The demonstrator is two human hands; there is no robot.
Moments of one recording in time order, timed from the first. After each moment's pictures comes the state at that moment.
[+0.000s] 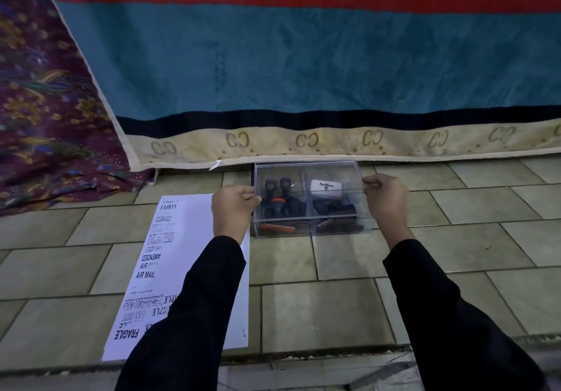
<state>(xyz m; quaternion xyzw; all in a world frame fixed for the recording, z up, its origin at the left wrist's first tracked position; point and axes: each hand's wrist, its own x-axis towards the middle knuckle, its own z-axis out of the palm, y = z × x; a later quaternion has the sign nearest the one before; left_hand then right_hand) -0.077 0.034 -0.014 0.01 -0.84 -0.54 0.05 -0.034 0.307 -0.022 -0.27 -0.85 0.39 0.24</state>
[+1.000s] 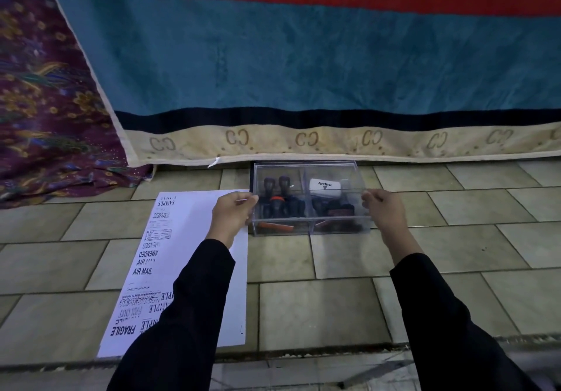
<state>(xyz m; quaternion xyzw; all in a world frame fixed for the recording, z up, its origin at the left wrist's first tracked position) -0.080 0.024 -0.030 0.06 -0.77 -0.63 -0.09 -0.022 0.306 -0.033 -0.31 -0.82 0.46 0.15</state>
